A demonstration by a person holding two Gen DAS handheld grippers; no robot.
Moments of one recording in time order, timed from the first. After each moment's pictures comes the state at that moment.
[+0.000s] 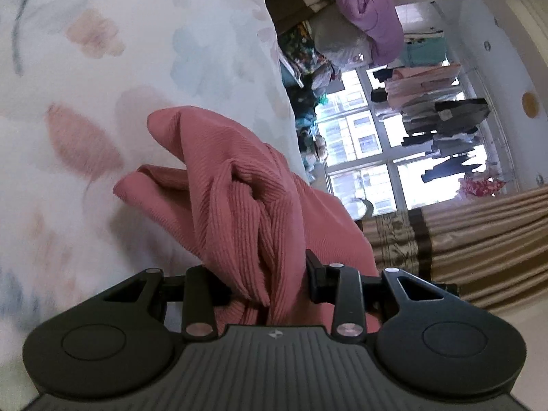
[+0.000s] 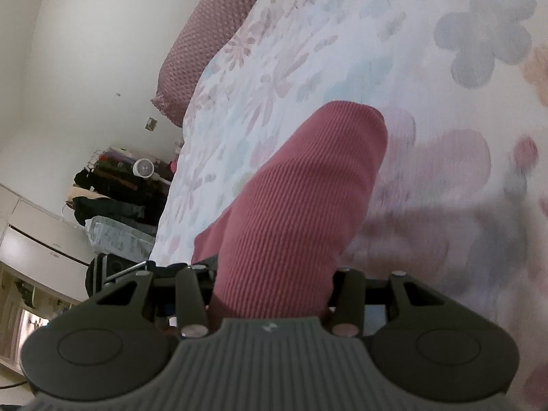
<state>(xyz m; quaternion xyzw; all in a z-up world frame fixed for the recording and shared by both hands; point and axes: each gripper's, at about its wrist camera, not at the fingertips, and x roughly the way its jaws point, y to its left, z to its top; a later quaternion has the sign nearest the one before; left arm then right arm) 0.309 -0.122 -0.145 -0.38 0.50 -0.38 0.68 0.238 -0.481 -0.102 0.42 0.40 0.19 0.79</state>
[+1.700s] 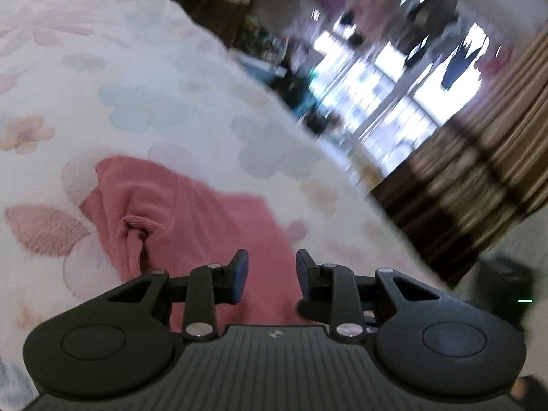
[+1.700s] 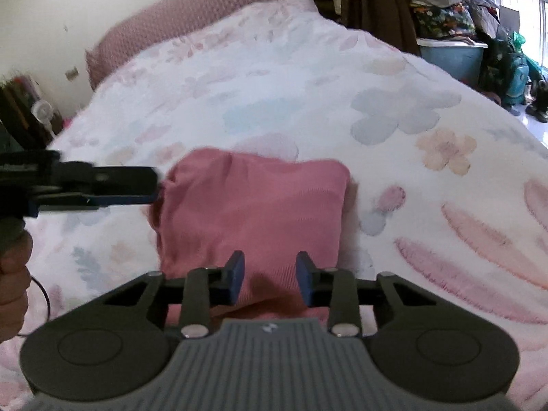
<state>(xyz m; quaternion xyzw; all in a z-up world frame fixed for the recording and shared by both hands) 0.265 -0.228 -0.117 -0.12 0.43 -0.41 0.80 0.176 -0.469 -0.146 0.14 0.39 0.02 0.91</state>
